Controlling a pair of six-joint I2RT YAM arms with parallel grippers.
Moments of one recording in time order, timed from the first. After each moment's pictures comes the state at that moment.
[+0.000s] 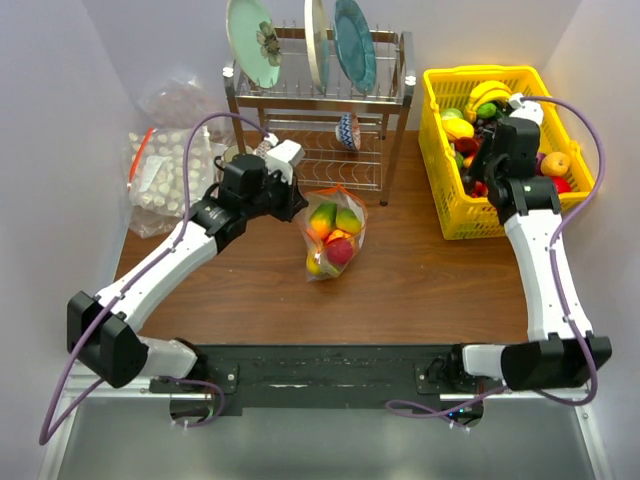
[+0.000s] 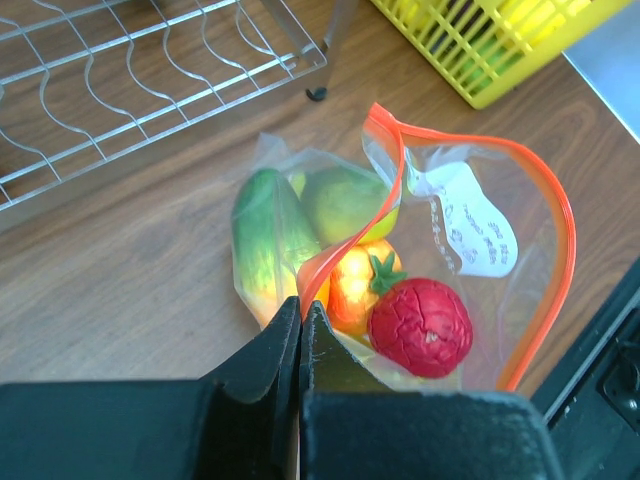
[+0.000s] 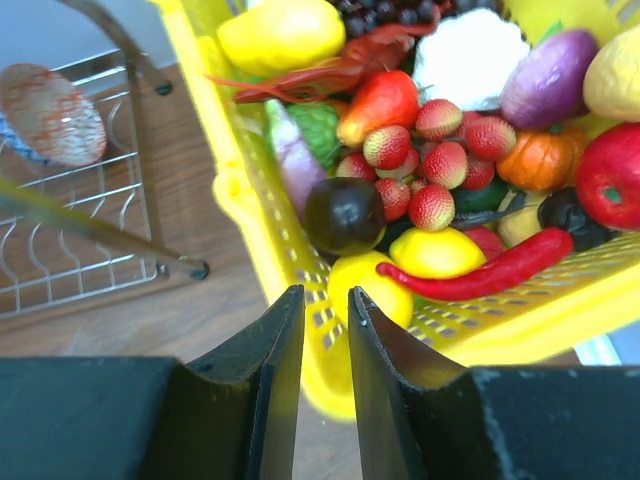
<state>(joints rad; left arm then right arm) -0.54 1.35 1.20 -0.30 0.22 -0.16 0.05 1.28 1.48 -0.66 0.31 0.26</state>
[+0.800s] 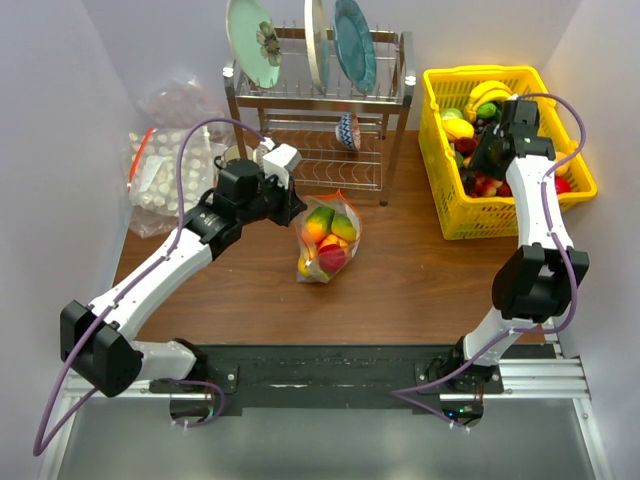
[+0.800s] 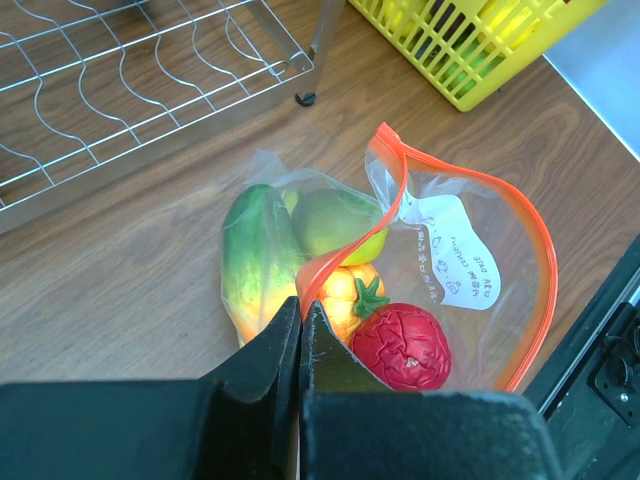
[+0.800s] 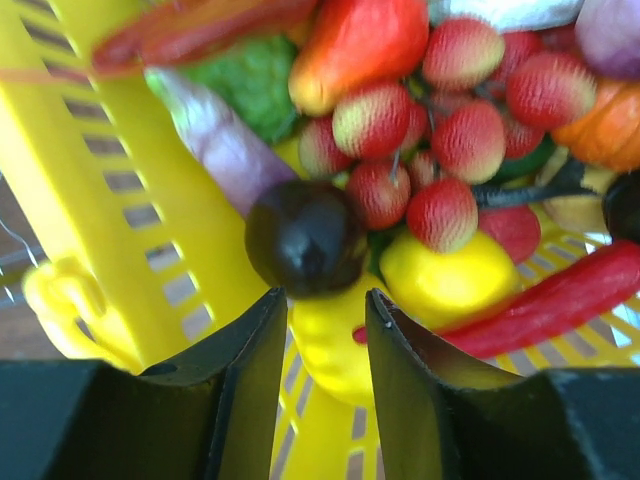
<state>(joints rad) -0.54 1.29 1.15 -0.27 0.25 -0.16 -0.14 1.71 1.73 -0.83 0.08 0.27</state>
